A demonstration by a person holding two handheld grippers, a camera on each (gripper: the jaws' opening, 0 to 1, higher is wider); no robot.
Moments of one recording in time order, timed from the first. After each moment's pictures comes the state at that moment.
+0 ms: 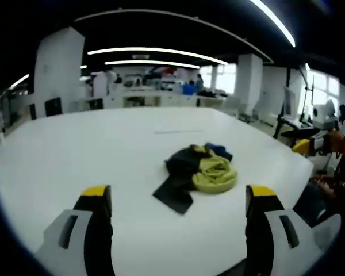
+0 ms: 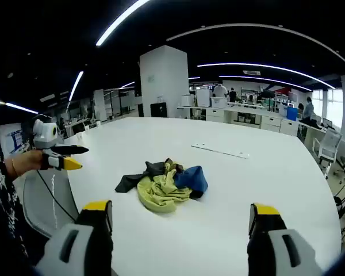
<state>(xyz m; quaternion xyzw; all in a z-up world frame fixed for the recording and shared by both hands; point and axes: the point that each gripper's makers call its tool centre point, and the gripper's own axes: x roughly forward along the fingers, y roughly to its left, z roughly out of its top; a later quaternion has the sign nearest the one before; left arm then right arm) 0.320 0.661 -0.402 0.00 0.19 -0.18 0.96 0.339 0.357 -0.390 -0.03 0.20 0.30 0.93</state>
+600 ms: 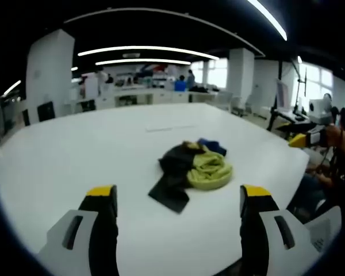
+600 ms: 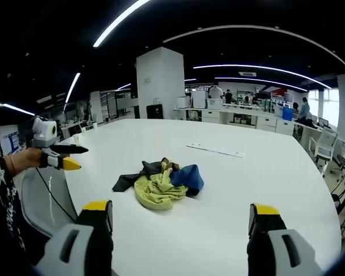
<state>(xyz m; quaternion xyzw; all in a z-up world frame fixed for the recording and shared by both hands) 0.329 0.652 -0.407 0.02 0.20 -0.21 0.96 0.333 0.346 -0.397 -0.03 0.20 0.28 0.94</state>
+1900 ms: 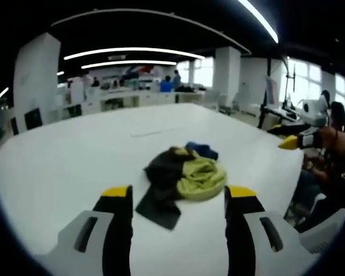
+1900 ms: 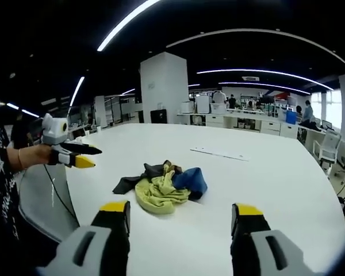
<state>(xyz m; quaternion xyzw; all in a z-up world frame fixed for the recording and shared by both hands) 0.359 0.621 -0.410 0.03 0.19 -0.26 0.95 0.344 0.356 -0.407 -0.03 0.18 0.30 0.94</state>
